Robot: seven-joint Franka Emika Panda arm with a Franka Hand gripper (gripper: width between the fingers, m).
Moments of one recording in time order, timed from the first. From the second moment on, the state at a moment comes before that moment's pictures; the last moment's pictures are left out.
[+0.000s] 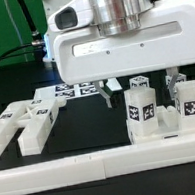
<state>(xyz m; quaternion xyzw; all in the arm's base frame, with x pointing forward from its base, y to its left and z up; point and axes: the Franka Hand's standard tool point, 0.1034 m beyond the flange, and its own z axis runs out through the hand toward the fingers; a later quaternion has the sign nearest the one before) 0.666 0.047 0.075 -0.98 0.21 -0.02 0.06</state>
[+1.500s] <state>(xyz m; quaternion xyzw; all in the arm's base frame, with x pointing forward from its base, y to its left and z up) 0.667 0.046 0.076 -0.99 -0.17 -0.04 0.01</state>
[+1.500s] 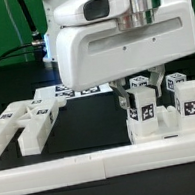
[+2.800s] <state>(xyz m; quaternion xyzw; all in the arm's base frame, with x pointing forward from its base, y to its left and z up) 0.669 0.043 0.074 -0.89 0.45 -0.03 0.04</state>
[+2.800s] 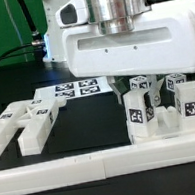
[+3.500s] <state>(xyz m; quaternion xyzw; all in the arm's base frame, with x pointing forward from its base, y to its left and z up) 0.670 0.043 0.075 -0.94 0.34 -0.03 0.04</state>
